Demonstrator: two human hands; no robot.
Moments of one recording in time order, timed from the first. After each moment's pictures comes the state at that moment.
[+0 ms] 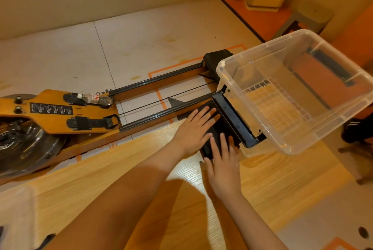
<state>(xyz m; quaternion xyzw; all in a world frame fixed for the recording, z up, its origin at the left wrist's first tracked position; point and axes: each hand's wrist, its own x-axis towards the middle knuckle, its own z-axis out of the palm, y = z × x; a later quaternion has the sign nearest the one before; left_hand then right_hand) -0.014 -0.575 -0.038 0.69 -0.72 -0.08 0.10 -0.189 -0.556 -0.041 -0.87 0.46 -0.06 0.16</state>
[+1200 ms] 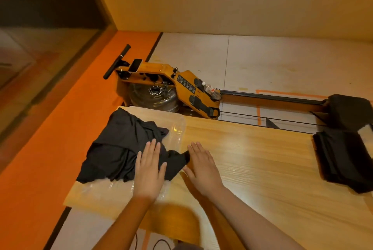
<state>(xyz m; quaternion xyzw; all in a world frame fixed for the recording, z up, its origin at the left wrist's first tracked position) -0.004 -0.088 -0.012 0.98 -0.15 0.01 0.13 -0.043 -0.271 -0.014 -0.97 0.00 0.03 0.25</state>
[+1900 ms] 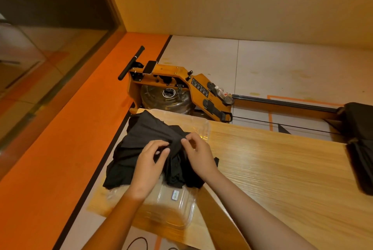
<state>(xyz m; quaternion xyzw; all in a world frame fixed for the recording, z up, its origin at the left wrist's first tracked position) 0.050 -0.010 0.034 0.88 -0.11 -0.02 0.46 0.036 -0.172 0.038 -0.81 0.09 -0.03 0.57</state>
